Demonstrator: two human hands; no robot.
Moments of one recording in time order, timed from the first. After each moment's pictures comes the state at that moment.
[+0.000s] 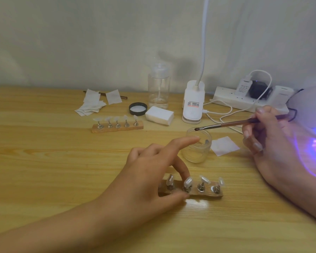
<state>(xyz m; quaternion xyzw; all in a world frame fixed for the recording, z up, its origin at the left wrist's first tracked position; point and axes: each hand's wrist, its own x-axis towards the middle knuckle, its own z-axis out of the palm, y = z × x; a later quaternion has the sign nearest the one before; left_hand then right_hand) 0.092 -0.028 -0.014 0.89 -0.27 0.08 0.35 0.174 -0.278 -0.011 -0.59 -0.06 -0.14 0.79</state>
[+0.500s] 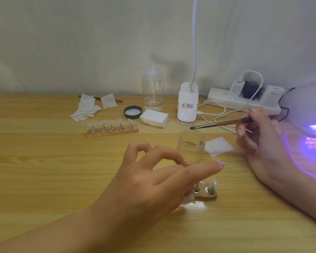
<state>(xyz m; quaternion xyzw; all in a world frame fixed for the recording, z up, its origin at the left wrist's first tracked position) 0.086 -0.036 -0.008 0.85 -0.40 0.29 0.20 0.174 -0.277 -0.009 -0.58 -0.04 -0.14 0.80</state>
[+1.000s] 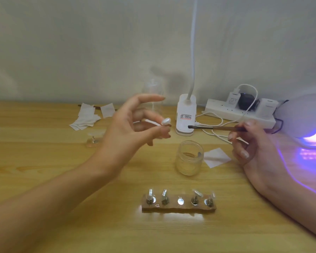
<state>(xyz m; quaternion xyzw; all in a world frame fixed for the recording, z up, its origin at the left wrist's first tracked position) 0.160 -0.021 0.020 0.71 -0.20 0.10 0.67 0.171 -0.274 -0.004 -0.56 -0.05 -0.12 0.81</state>
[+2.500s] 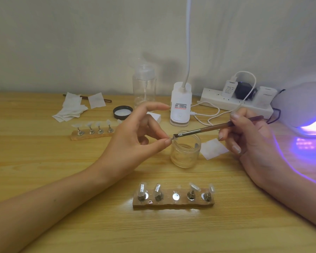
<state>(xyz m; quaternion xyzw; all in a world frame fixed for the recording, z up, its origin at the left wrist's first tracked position) 0.172 -0.032 -0.020 0.76 -0.23 0.08 0.60 0.174 -0.273 -0.010 -0.62 -0.10 -0.09 0.77</state>
